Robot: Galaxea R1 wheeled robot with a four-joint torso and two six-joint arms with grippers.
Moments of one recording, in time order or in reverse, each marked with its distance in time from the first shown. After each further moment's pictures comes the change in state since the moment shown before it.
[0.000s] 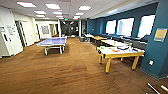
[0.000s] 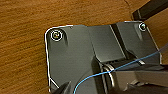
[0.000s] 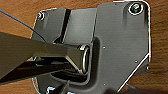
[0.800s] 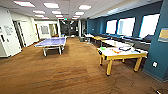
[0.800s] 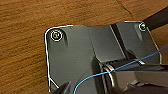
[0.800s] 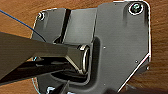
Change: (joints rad) left arm 0.000 0.000 0.000 0.000 0.000 0.000; right arm 0.000 -0.001 0.000 0.000 0.000 0.000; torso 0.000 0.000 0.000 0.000
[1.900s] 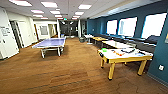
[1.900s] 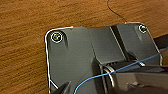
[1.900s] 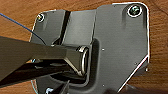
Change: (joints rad) left arm 0.003 0.002 0.000 0.000 -0.001 0.000; right arm 0.002 -0.002 0.000 0.000 0.001 0.000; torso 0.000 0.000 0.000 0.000
